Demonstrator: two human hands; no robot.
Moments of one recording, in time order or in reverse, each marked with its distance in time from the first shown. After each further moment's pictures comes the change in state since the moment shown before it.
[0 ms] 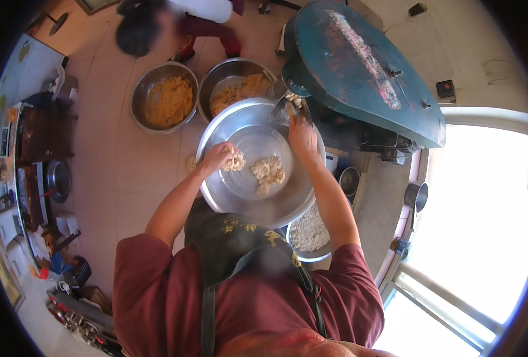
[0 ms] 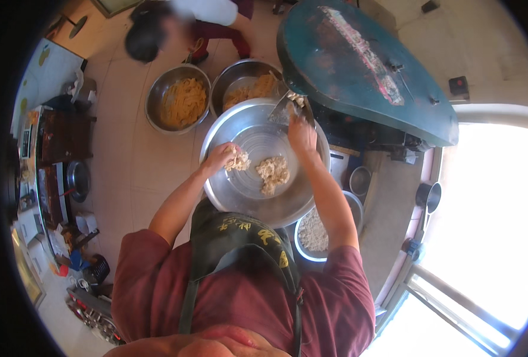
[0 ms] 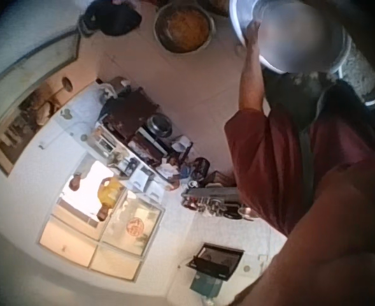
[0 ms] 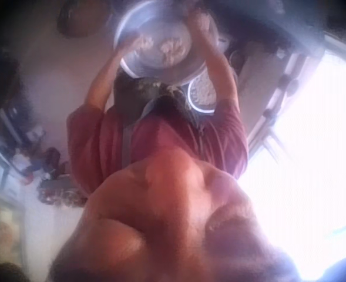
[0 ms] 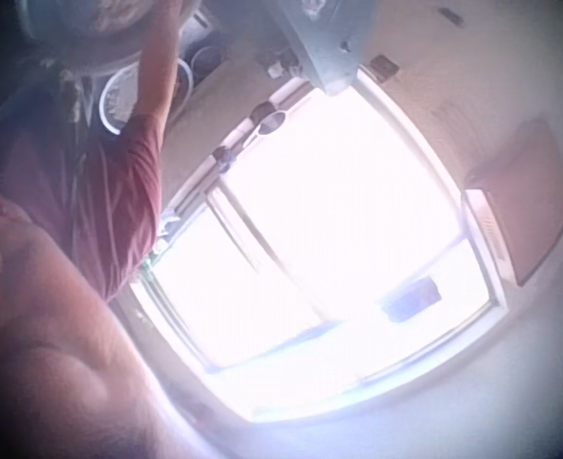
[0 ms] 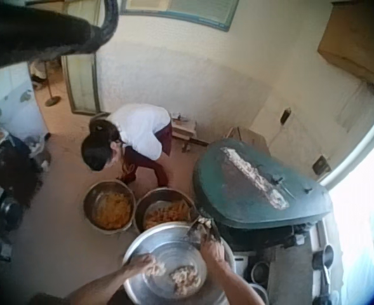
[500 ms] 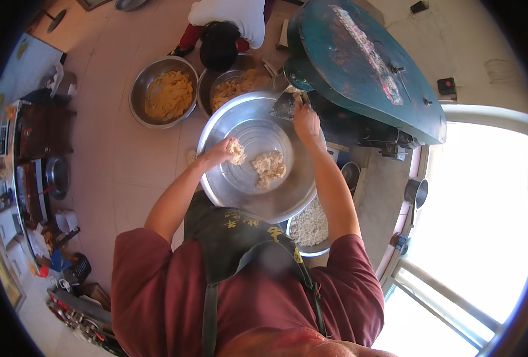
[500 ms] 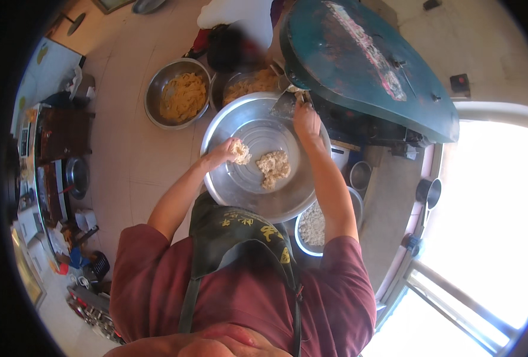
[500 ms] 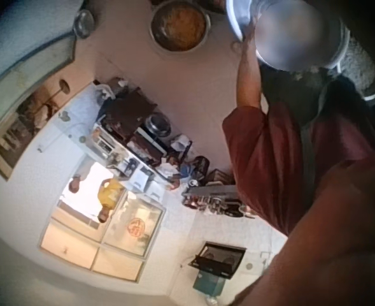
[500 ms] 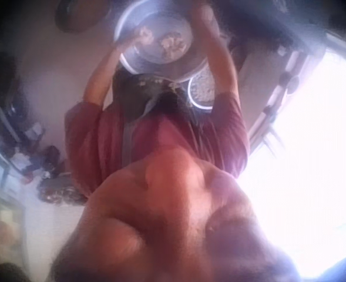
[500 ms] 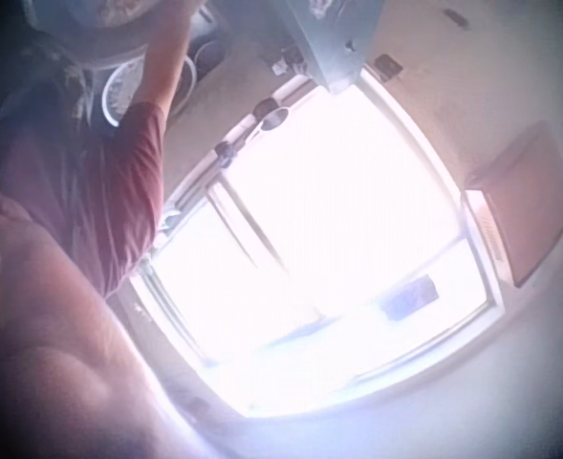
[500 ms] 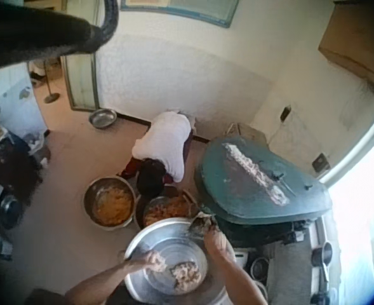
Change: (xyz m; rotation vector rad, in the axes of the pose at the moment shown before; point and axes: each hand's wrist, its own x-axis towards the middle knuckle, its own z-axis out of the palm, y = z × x) left_hand -0.001 0.007 0.001 -0.082 -0.230 -0.066; right_hand 0.027 0.022 0.019 0.017 -0.031 0.082
